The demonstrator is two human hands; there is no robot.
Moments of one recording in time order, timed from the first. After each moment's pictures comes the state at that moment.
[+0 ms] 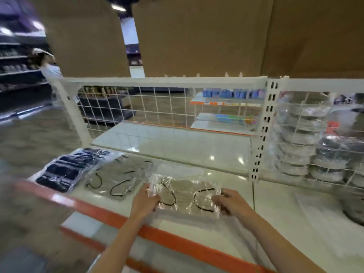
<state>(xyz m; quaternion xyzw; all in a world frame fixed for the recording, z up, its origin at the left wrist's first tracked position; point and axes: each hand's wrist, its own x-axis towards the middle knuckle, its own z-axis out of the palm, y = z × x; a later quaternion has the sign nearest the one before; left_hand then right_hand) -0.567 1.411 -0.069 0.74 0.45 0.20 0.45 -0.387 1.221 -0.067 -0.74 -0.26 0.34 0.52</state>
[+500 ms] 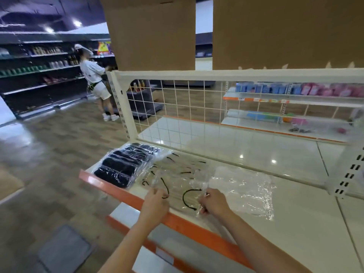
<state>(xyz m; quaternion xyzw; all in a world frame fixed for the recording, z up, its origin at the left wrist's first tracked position) -0.683 1.550 -0.085 0.87 0.41 0.13 0.23 -0.523 1.441 -0.083 -0.79 -0.33 0.31 0.42</state>
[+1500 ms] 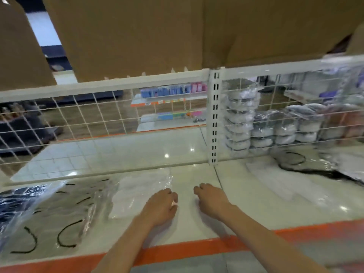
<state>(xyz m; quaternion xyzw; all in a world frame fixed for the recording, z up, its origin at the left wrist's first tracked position) -0.488 1.397 -0.083 1.00 0.00 0.01 0.09 -0.416 1.225 -0.074 -0.93 -0.35 0.04 0.04</state>
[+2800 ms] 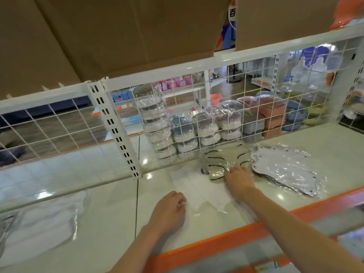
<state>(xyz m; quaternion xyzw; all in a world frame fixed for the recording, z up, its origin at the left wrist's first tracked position) -0.355 1.121 -0.102 0.97 -0.03 0.04 0.23 -0.234 0.902 -0.110 -0.98 -0.18 -0.04 -0.11</state>
